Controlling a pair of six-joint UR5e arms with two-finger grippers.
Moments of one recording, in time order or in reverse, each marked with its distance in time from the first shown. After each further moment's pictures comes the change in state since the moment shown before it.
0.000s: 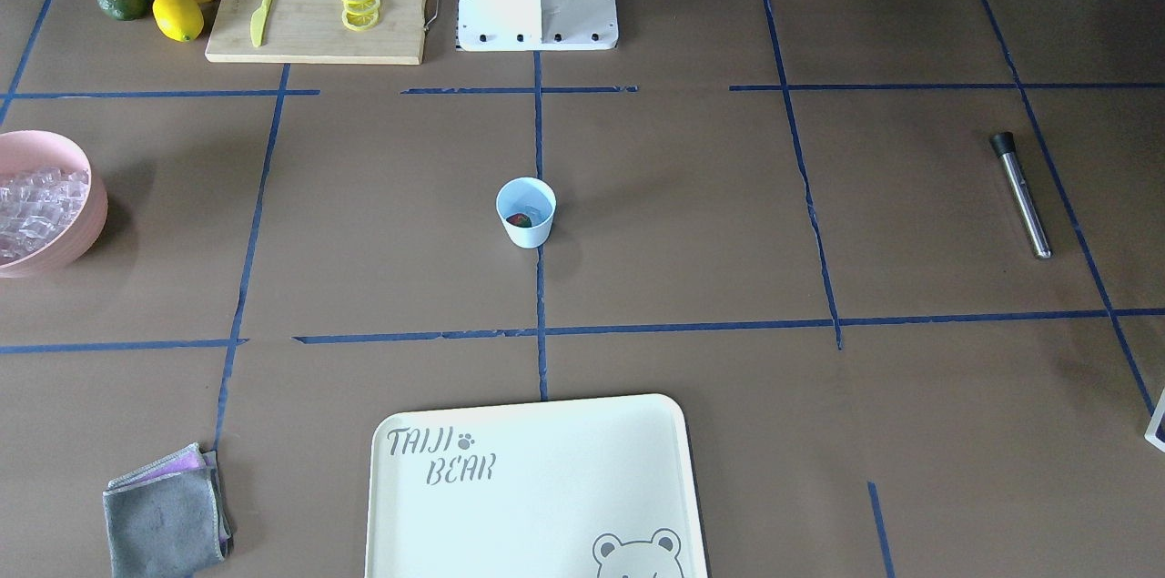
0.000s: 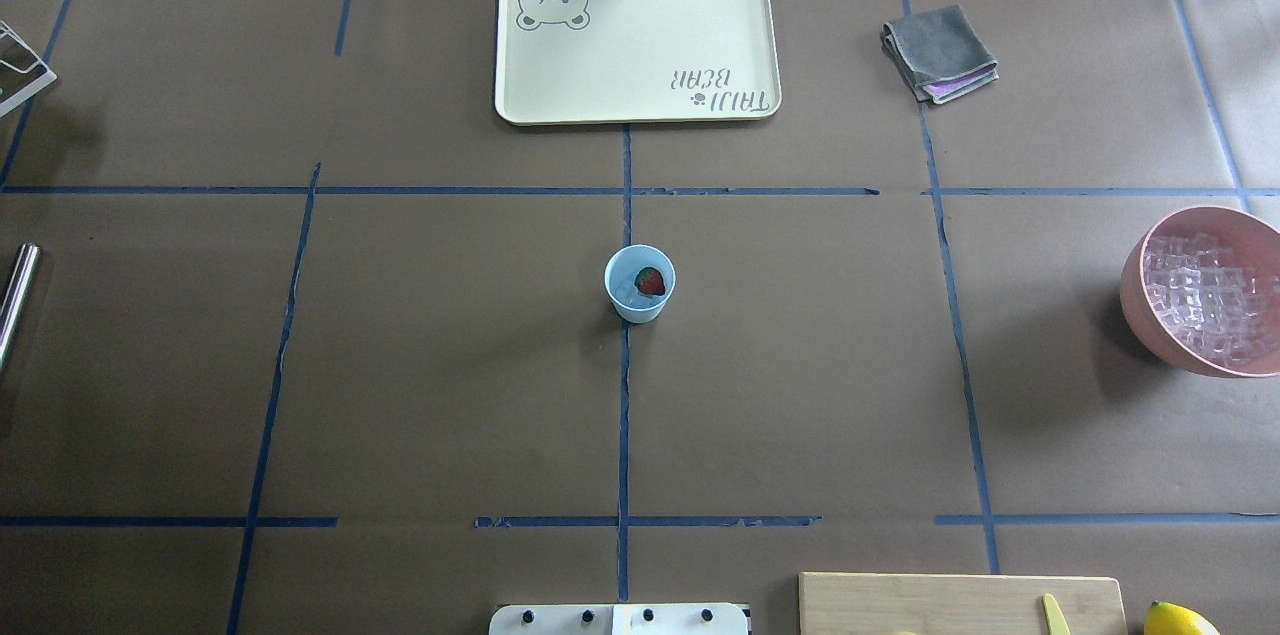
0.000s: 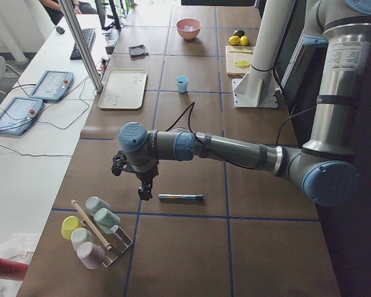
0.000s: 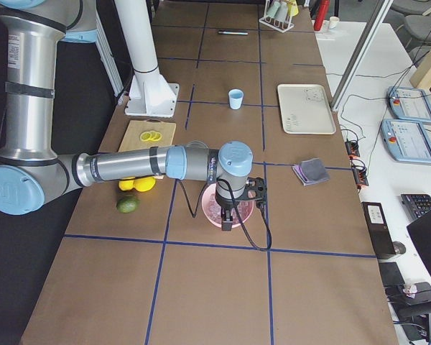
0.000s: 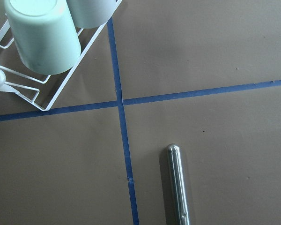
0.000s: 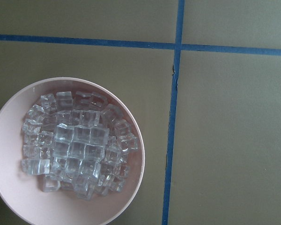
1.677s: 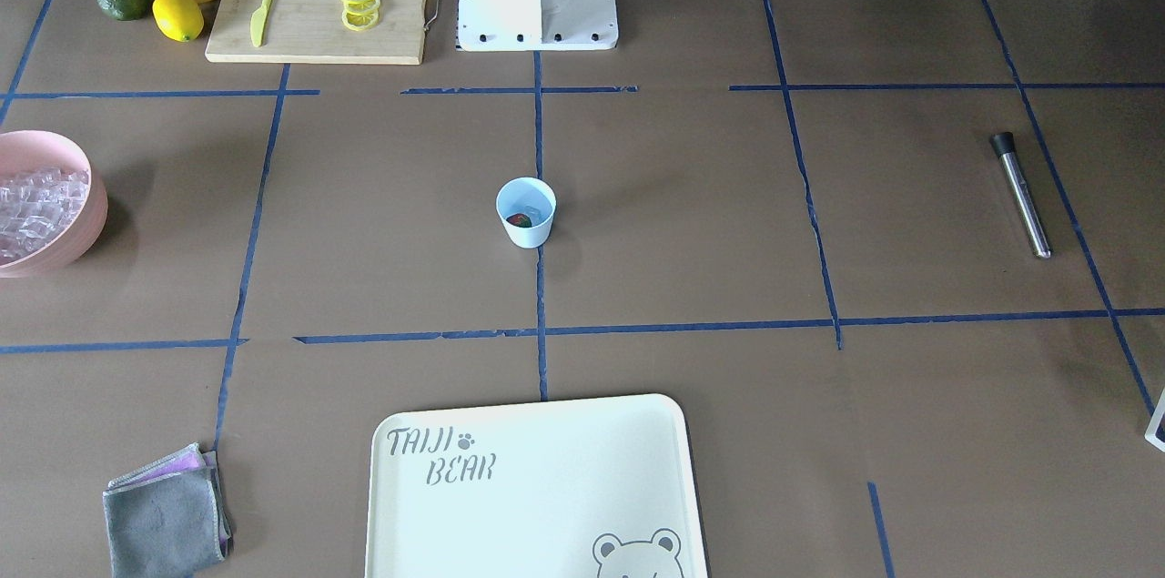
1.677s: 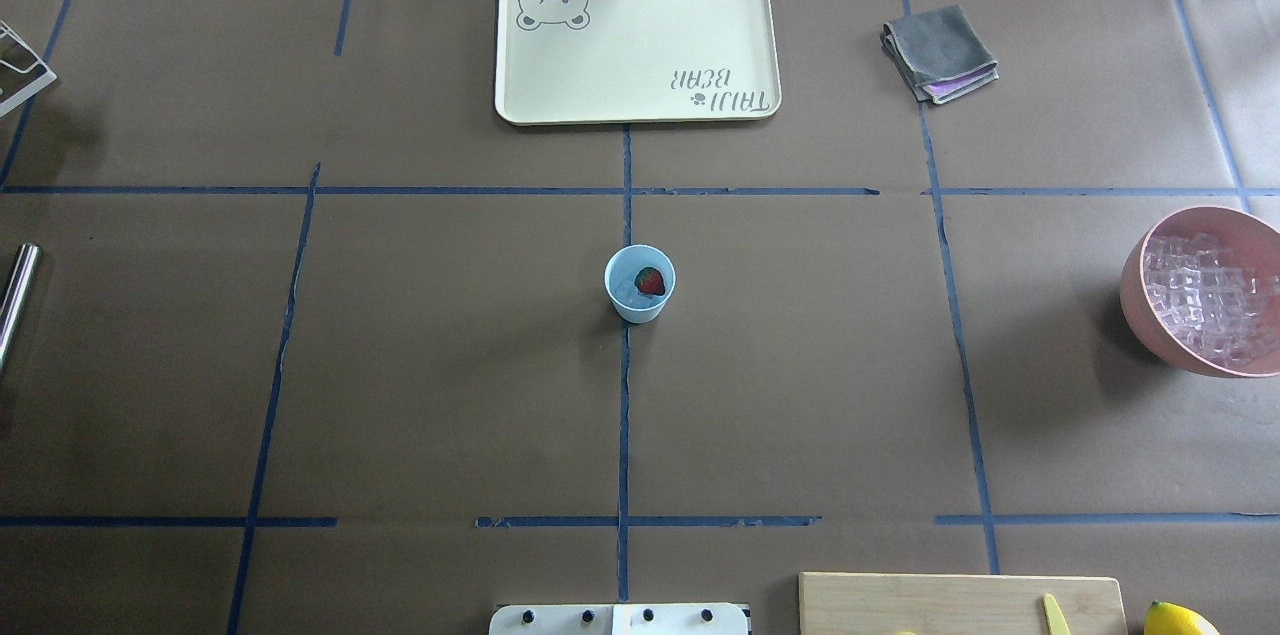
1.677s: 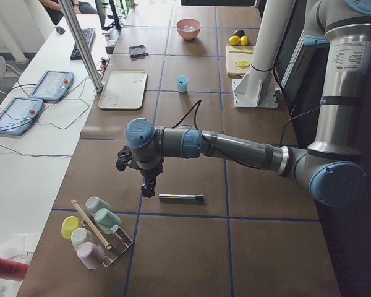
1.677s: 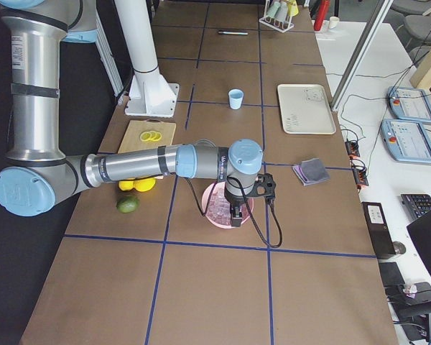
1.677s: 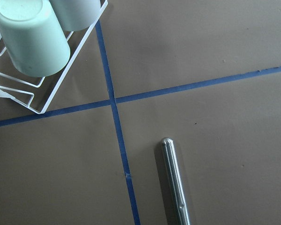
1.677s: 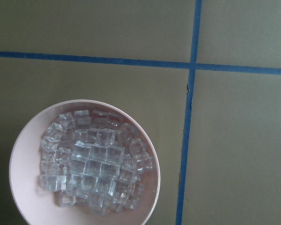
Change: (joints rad) left arm -0.002 0.054 -0.077 0.000 0.003 0.041; right arm -0.002 0.054 -0.038 0.003 0.041 -0.001
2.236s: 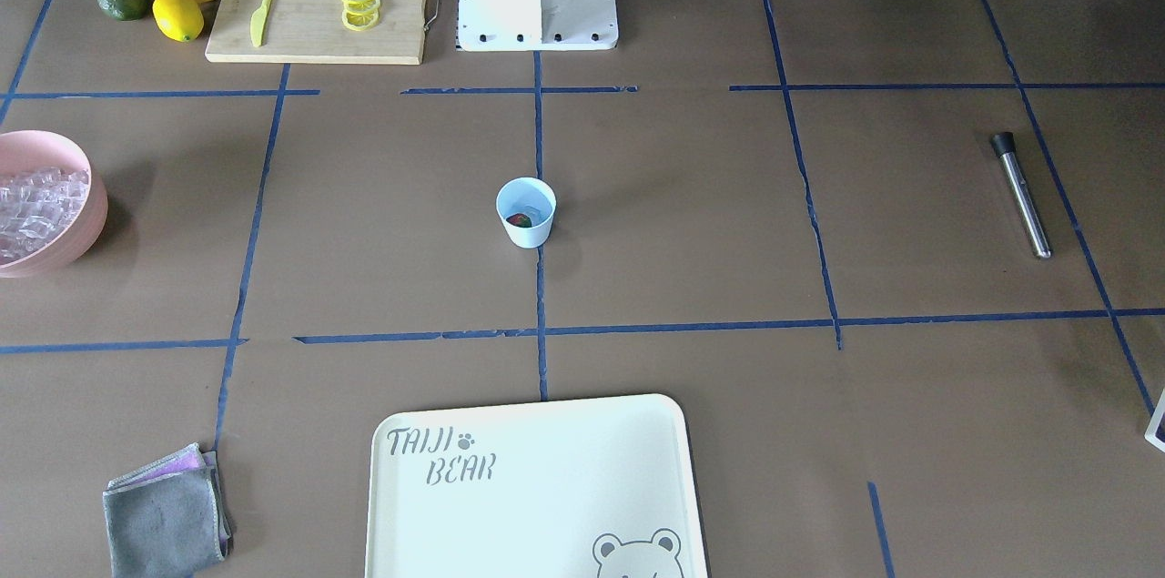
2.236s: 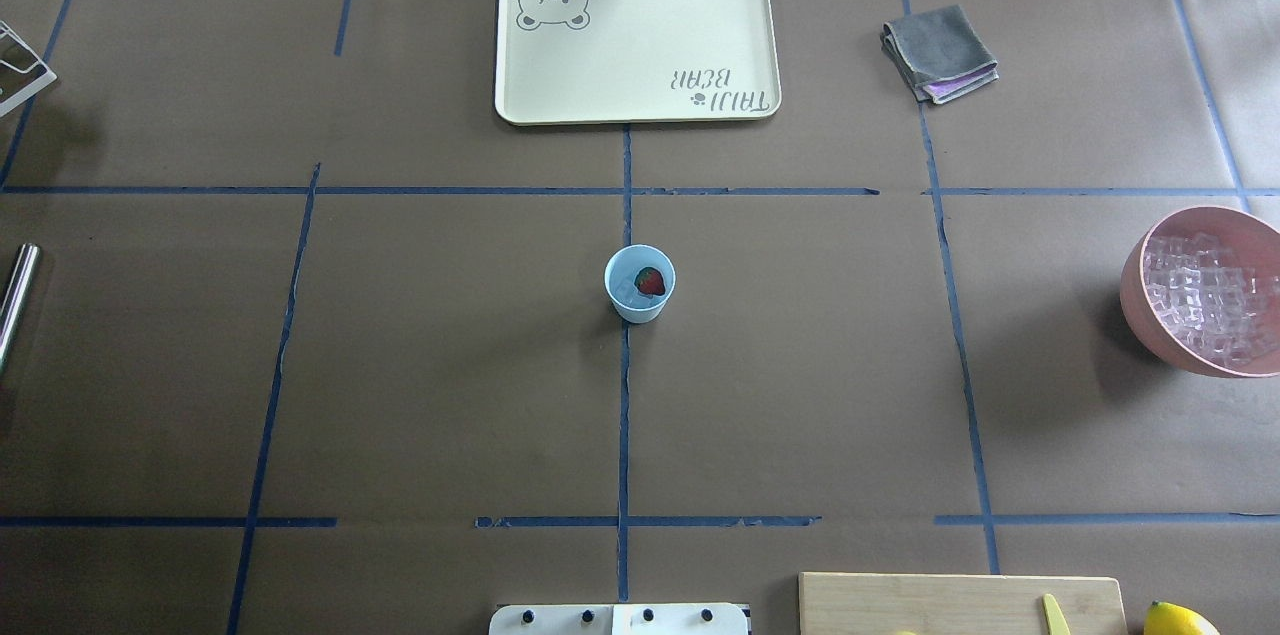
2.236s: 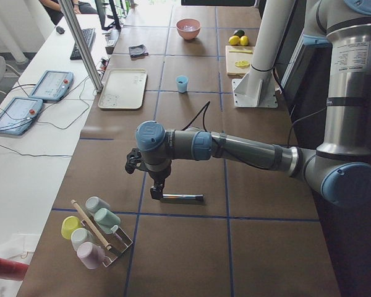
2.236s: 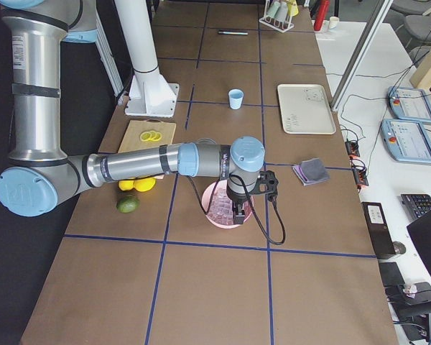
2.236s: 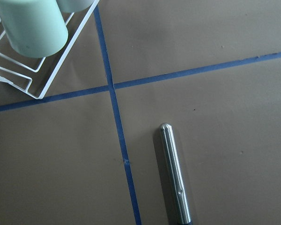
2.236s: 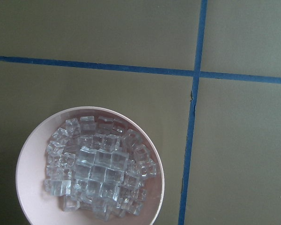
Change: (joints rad) left arm 0.002 0.049 -0.031 0.002 -0.001 0.001; right arm 0.000 0.014 0.005 0.003 -0.003 -0.001
